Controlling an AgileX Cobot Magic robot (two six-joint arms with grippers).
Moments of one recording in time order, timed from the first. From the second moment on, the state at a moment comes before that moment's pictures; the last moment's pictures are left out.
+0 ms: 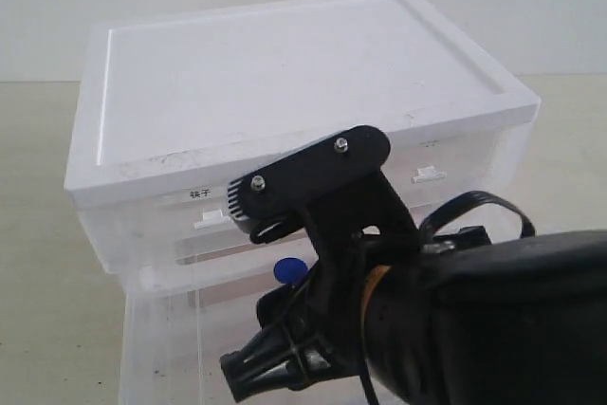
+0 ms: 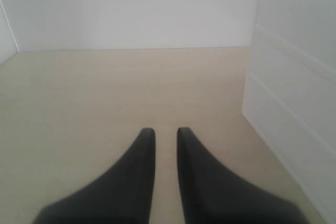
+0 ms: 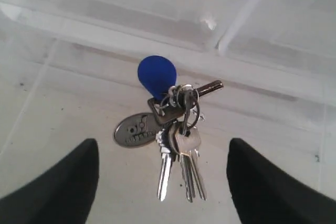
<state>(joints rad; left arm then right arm) 0.08 0.00 0.00 0.03 0.29 0.00 1.34 1.41 -0.83 -0.86 0.78 1.33</state>
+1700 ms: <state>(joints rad) 0.08 0.00 0.00 0.03 0.29 0.00 1.09 1.63 -0.98 -0.88 0.54 1.38</state>
